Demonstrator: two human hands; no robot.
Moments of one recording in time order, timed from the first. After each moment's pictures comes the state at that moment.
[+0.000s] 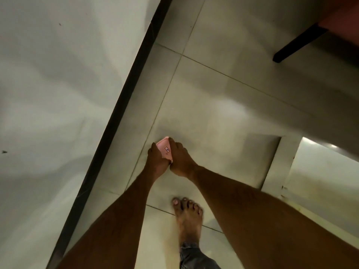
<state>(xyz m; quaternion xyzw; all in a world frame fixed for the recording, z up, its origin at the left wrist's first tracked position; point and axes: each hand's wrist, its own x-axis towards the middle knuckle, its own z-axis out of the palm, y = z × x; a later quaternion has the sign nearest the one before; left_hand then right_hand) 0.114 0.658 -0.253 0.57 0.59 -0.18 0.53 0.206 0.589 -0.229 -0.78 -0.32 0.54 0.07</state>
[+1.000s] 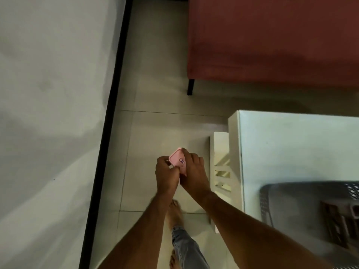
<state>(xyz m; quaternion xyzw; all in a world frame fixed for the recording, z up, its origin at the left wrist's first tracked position) 0.216 0.483 0.083 0.64 0.54 -0.03 0.55 0.253 0.394 0.080 -0.91 -0.22 0.25 0.24</state>
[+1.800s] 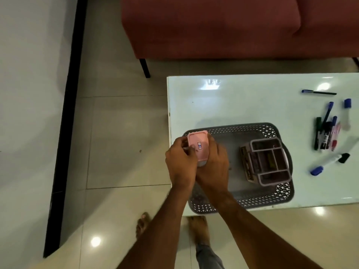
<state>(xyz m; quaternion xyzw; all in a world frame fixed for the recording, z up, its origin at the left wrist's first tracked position) 0.228 0.183 0.193 0.75 0.42 0.07 0.50 0.236 0.098 0.186 -0.94 -0.07 0.06 0.32</state>
